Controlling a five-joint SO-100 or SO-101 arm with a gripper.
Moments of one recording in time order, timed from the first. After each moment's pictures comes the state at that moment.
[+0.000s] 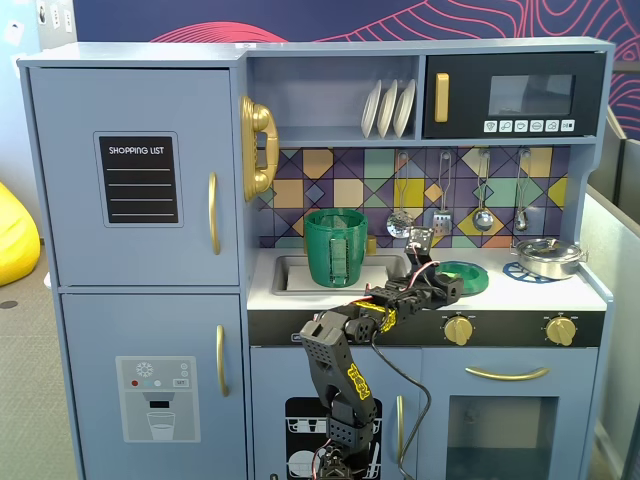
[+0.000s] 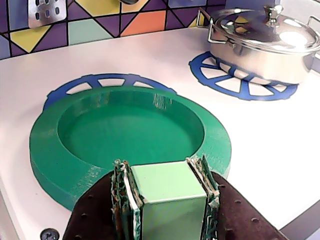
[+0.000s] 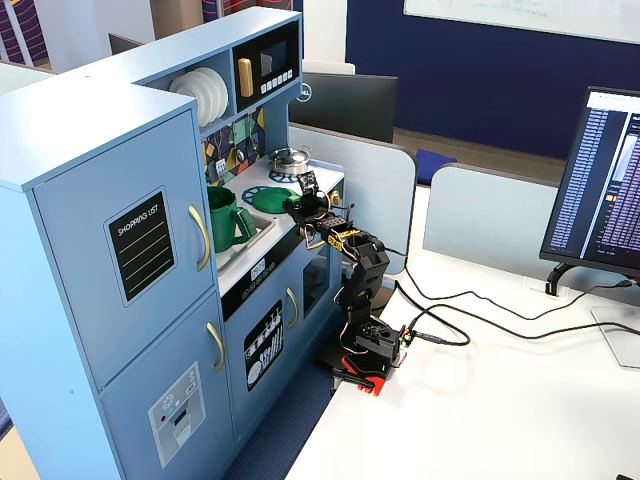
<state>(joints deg) 34.5 113.2 121.6 -8.8 -99.1</state>
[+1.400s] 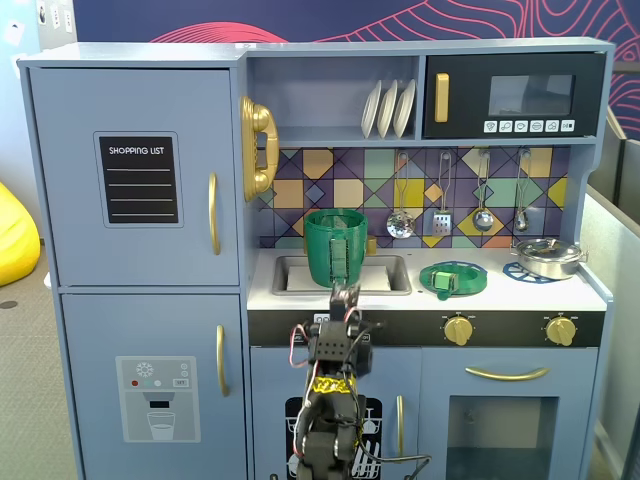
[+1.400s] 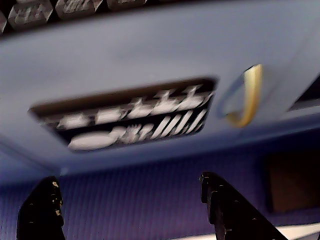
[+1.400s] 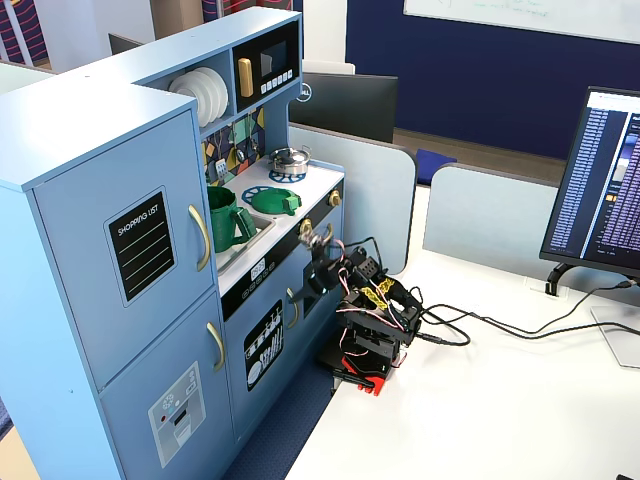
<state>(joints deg) 6.5 180.2 152.6 71.4 -94.9</state>
